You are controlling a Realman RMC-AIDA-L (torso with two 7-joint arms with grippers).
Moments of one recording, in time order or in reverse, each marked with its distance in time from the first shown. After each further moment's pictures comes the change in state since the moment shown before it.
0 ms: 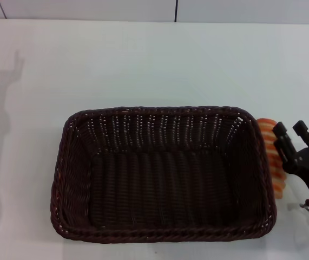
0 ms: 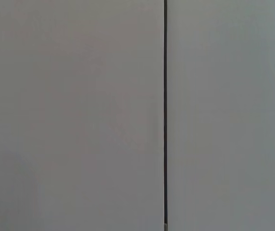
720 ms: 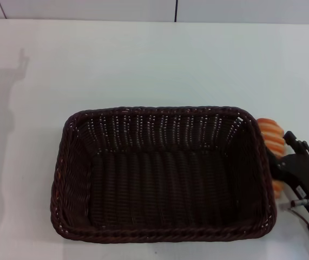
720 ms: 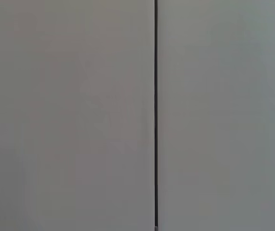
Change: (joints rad) left arm -0.012 -0.001 0.009 0.003 0.002 -0.001 0.000; right arm 0.033 0.001 -0.004 0.003 0.002 0.143 -0.001
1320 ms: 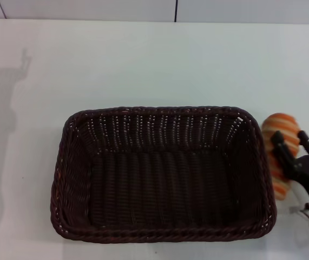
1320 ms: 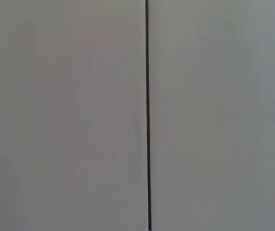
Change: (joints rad) left arm 0.000 0.002 -0.008 -0.003 0.032 0.001 0.000; right arm -0.049 -0.002 0.025 0.020 0.008 -0.070 0.001
